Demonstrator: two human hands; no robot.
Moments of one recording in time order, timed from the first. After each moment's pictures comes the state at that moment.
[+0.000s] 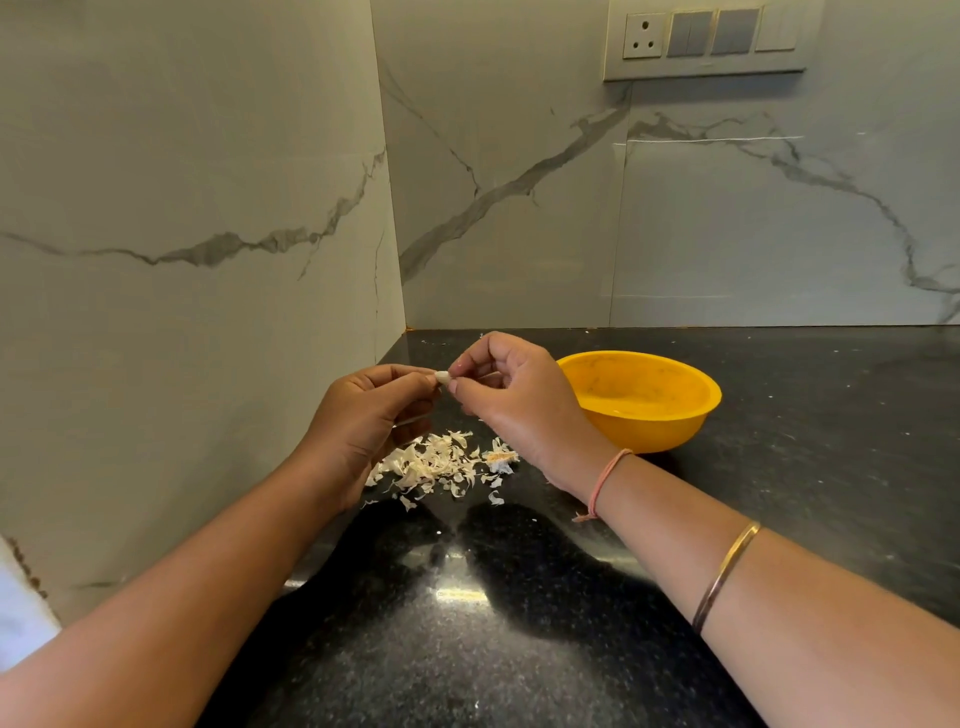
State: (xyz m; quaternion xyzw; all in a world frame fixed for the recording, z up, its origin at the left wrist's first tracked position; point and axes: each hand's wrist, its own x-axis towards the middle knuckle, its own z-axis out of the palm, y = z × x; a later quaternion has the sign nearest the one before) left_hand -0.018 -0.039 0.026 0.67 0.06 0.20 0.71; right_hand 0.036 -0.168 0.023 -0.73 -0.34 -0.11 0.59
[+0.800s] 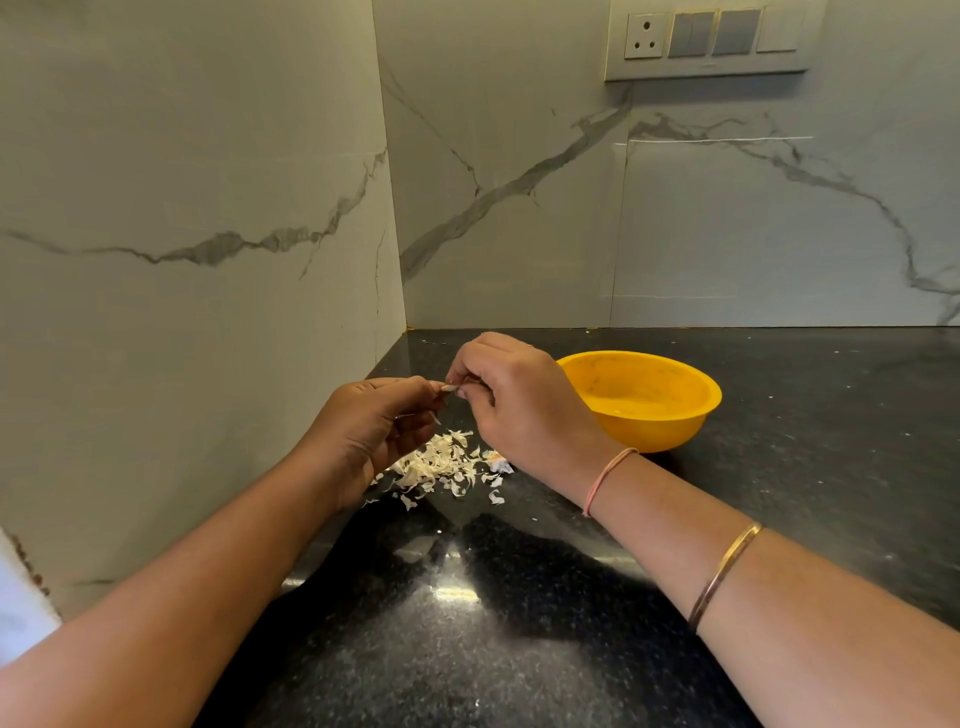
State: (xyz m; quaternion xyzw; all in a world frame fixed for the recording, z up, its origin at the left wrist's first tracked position) left_hand -0.020 -0.043 0.029 0.64 0.11 0.15 0.75; right_hand 0.038 -0.173 0.025 -0.78 -0.46 -0.30 0.31
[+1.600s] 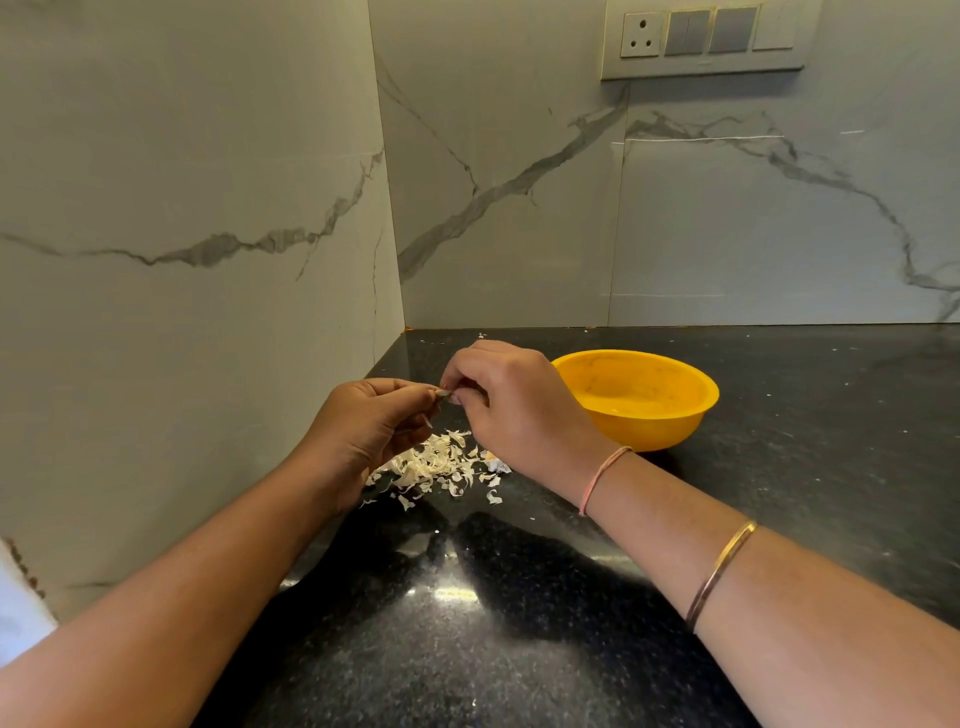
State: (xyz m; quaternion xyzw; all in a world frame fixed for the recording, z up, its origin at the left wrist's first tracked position) left_hand -0.017 -0.040 0.025 0.69 0.10 0.17 0.70; right_hand 0.038 -0.171 0.024 -0.79 -0.45 -0.28 0.31
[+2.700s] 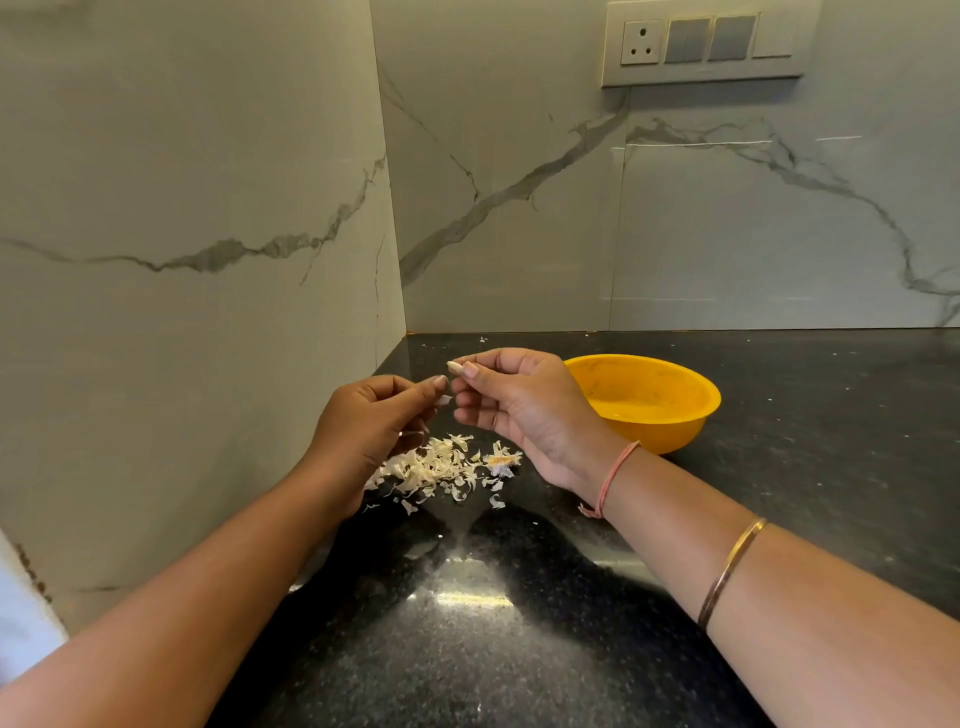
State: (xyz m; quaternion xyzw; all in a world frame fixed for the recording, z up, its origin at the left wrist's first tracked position) left_hand -0.015 -0.036 0.020 0.72 0.09 0.22 0.65; right_hand 0.037 -0.171 0.027 -0.59 -0.24 0.11 0.76
